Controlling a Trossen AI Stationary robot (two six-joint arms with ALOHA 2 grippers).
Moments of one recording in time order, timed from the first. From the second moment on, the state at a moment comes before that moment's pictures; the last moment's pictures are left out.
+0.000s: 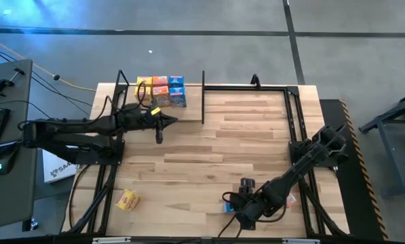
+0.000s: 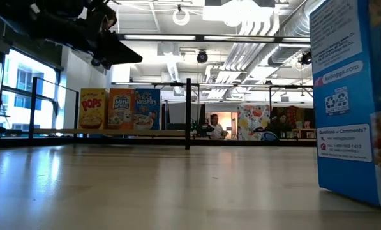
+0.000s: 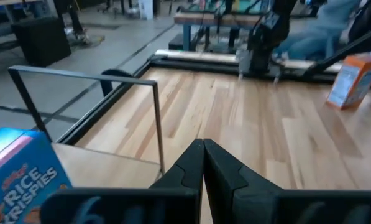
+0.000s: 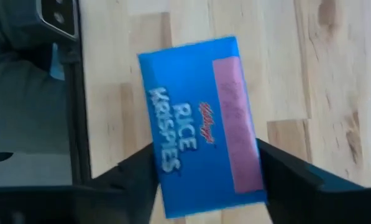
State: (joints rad) left arm 0.29 0.91 0.40 0.28 0.03 0.03; right arm 0.71 1.81 1.40 -0.82 0.19 0.76
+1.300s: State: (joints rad) left arm 0.29 0.61 0.30 0.12 -0.14 0.03; right arm -0.18 1.87 1.75 -0.54 -0.07 -0.38
